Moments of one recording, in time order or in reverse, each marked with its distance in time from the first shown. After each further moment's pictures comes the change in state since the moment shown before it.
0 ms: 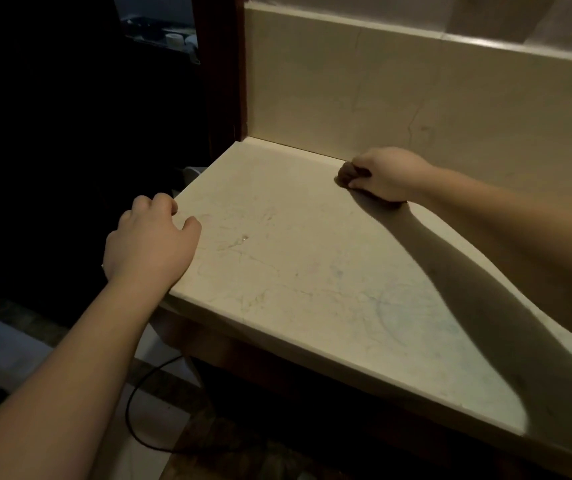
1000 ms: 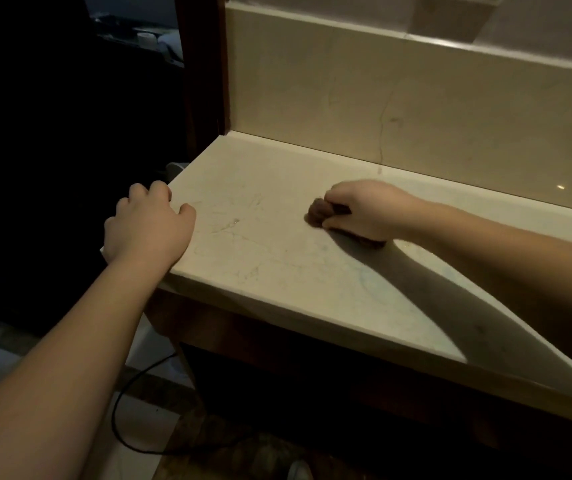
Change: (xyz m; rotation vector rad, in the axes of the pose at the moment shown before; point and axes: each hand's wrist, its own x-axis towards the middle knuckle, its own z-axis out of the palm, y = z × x) left_hand -0.006 0.002 -0.006 0.005 -0.041 0.021; right_hand -0.098 -0.067 -0.009 0.126 -0.024 -0.119
